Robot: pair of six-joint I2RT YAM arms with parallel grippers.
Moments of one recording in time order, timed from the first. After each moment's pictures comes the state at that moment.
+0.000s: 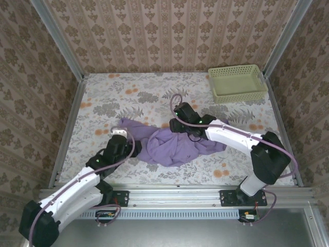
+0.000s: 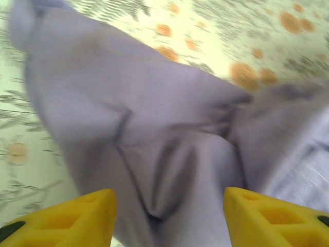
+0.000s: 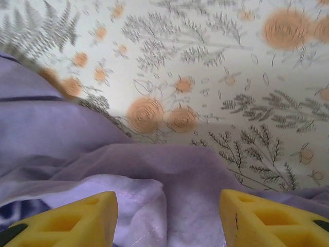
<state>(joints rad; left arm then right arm) -0.59 0.76 0.37 -0.31 -0.12 -0.56 0.73 1.62 1.12 -0.41 0.18 0.53</state>
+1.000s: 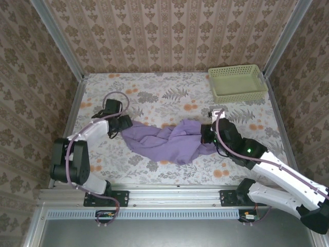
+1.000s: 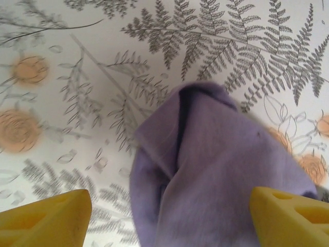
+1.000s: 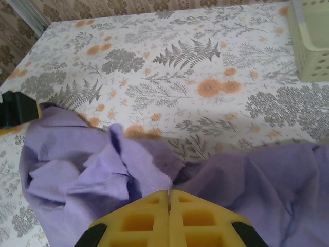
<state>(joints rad) -0.22 1.55 0.91 -0.46 -0.05 -0.54 0.76 0.86 0.82 -0.53 0.35 0.49</state>
